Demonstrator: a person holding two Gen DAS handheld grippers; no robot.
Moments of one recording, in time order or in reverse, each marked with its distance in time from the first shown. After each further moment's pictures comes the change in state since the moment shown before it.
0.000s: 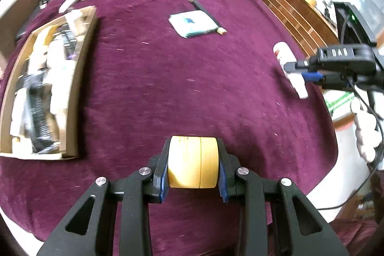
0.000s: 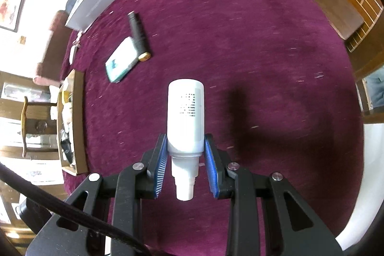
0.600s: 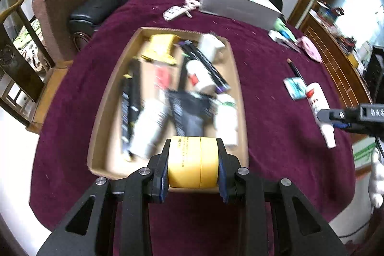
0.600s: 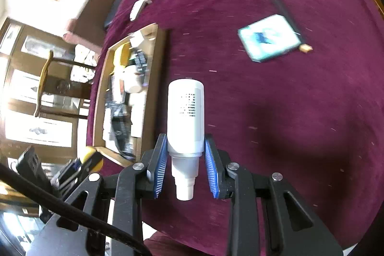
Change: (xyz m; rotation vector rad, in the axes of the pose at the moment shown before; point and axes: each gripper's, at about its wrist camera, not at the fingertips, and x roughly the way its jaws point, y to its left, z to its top) left arm -0.068 0.213 0.015 -0.229 -0.155 0.137; right arm 0.063 0.200 -0.023 -0.249 0.082 0.097
